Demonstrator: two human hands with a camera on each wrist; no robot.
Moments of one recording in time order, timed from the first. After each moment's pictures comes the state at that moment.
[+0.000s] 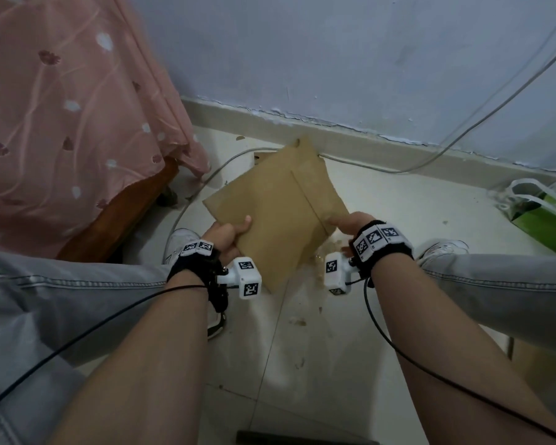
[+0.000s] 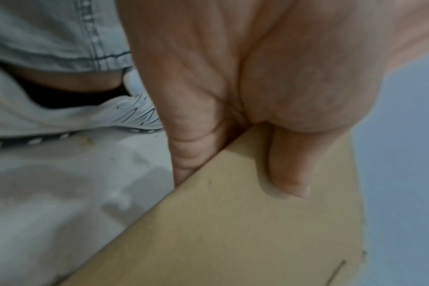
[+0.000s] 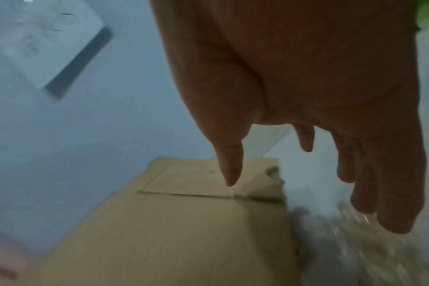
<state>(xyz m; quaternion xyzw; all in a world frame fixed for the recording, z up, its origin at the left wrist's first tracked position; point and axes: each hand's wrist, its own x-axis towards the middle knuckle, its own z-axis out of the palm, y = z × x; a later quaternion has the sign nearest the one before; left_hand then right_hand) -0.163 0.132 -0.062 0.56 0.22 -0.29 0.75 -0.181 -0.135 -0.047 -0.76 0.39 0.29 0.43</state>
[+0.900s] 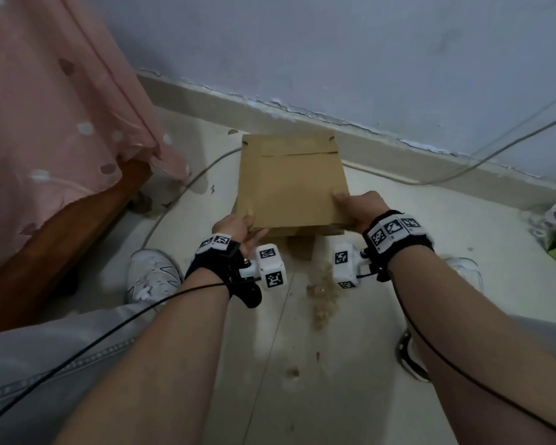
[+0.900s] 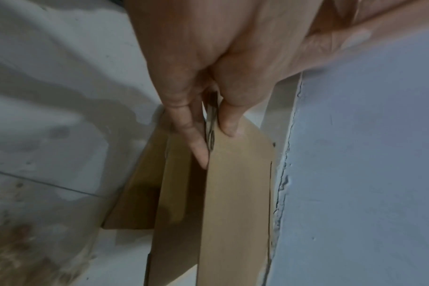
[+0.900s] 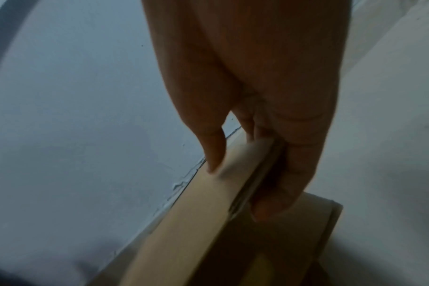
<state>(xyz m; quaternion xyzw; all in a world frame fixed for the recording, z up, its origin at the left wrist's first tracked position) -0.049 0.067 -0.138 0.48 0.37 -0.21 0.77 -0.057 -0.179 -0.101 -0.73 0.40 0.11 0.54</state>
